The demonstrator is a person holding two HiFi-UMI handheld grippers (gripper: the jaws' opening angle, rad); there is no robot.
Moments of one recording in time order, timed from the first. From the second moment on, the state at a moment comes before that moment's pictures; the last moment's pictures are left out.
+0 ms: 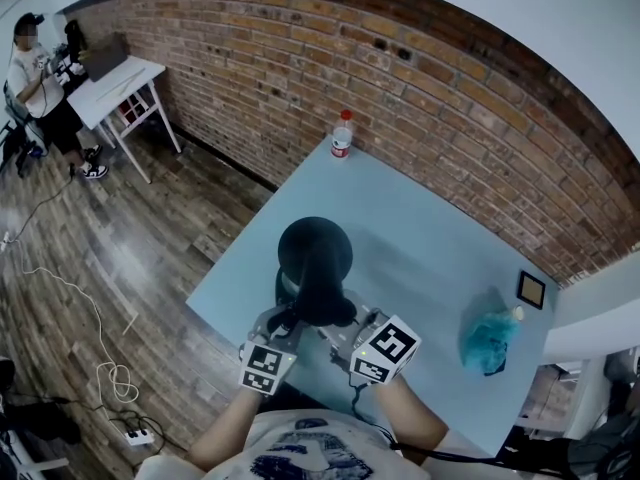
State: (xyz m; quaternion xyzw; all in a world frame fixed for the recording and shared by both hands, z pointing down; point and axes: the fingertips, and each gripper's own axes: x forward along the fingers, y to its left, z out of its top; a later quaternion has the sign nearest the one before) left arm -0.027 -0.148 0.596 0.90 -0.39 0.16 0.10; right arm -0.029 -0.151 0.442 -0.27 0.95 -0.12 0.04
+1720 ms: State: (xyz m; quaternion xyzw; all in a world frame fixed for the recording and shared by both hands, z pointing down) left arm 0.005 -0.137 0.545 0.91 -0.39 0.14 0.06; right arm -0.004 -0.125 0.391 -0.26 0.96 -0.05 0.03
